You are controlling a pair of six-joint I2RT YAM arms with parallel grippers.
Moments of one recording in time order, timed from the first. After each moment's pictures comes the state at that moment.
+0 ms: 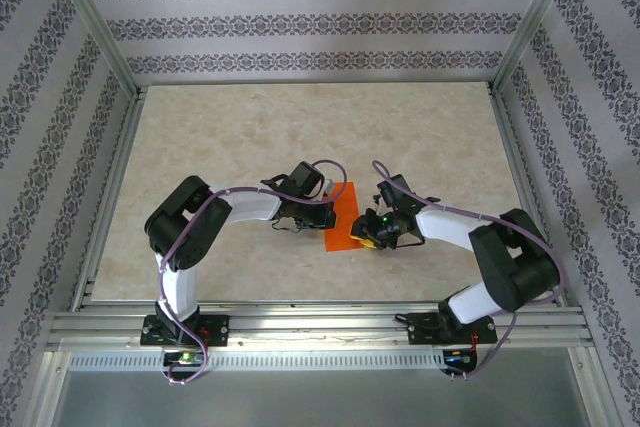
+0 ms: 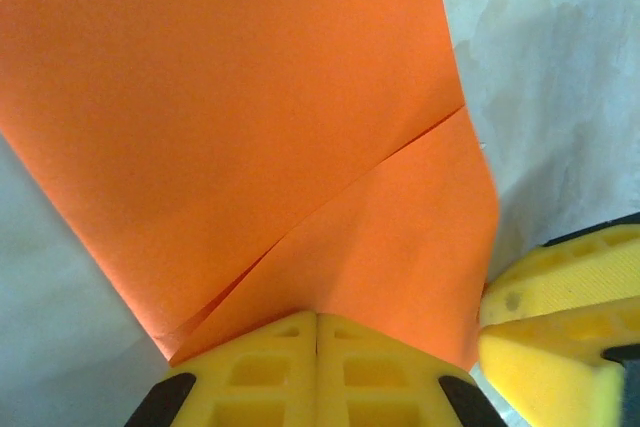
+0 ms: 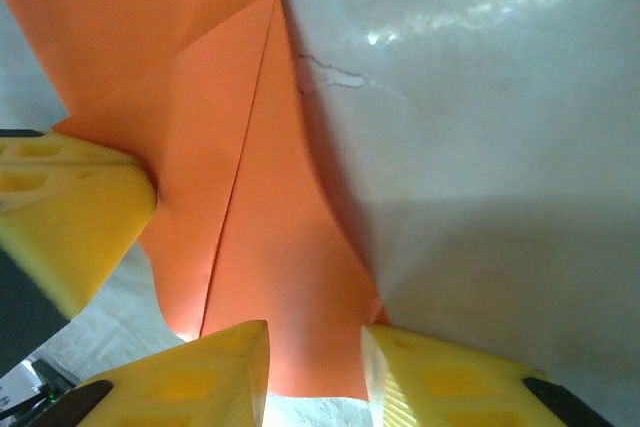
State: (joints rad) left arm -0.68 1.92 1.06 -0.16 0.45 -0.61; right arm 0.45 1.52 0.63 -0.27 -0.51 0.86
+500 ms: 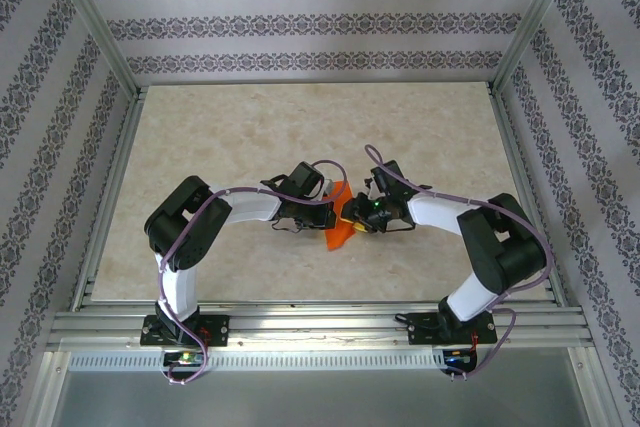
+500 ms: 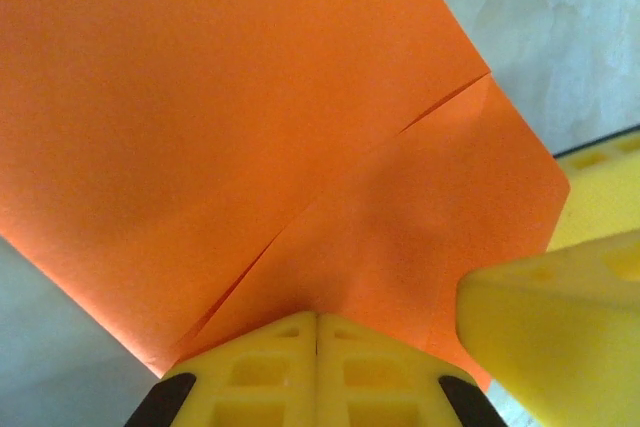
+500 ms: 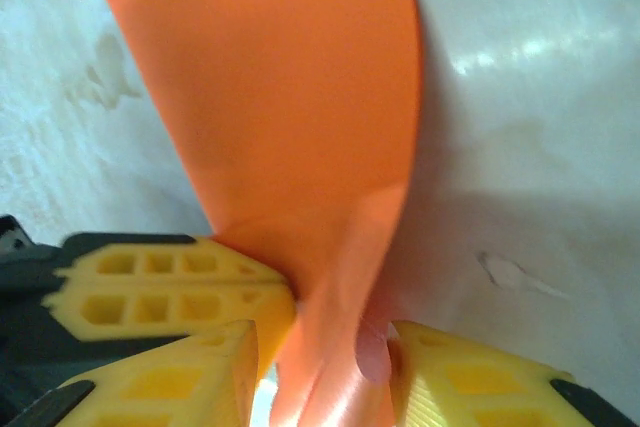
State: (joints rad) left arm -0.68 1.92 1.05 -0.15 0.46 -0.62; right arm 0.43 1.62 0.75 -0.18 -0.53 0.85
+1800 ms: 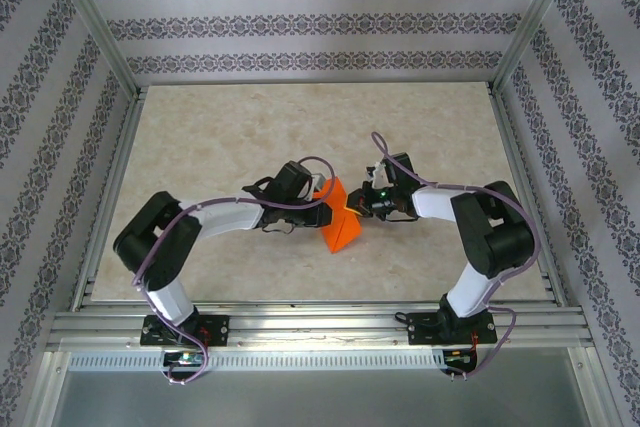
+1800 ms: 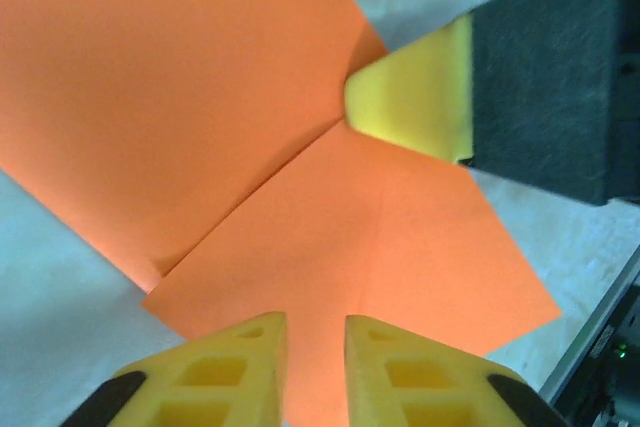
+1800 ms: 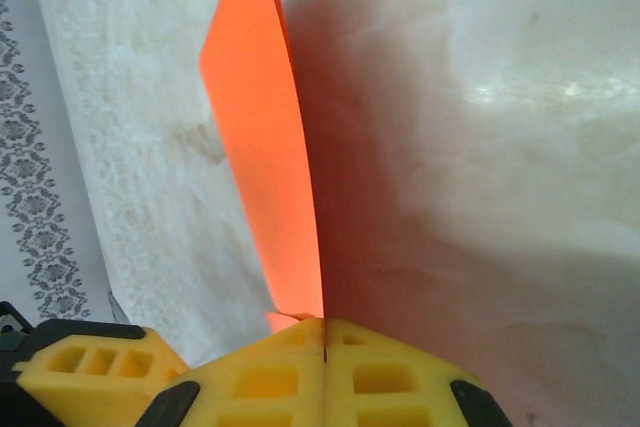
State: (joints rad) left arm -0.68 1.69 0.93 -0.11 0.38 -0.64; right arm 0.33 1.69 0.74 0.03 -0.71 0.78
